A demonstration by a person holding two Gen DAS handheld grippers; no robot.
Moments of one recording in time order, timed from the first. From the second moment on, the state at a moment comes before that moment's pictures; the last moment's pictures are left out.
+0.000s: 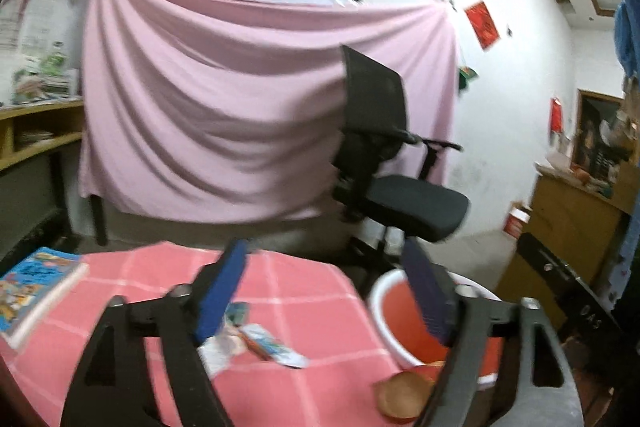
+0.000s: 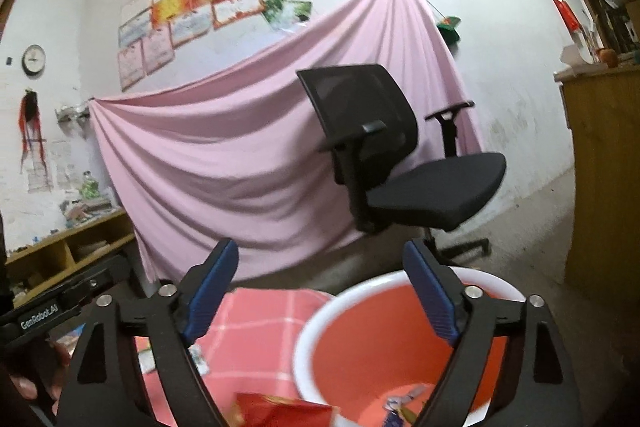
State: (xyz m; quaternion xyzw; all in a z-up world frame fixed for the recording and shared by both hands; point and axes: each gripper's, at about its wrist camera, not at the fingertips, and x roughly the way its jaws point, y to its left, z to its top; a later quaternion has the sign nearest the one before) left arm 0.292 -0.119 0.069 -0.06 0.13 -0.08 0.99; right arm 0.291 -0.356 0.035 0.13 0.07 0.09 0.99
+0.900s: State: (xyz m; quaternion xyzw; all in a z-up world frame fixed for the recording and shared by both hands) left arm 0.268 0.012 0.024 -0.08 0.08 0.08 0.99; right arm 0.310 -0.221 0.028 0.04 0.07 0.14 0.99
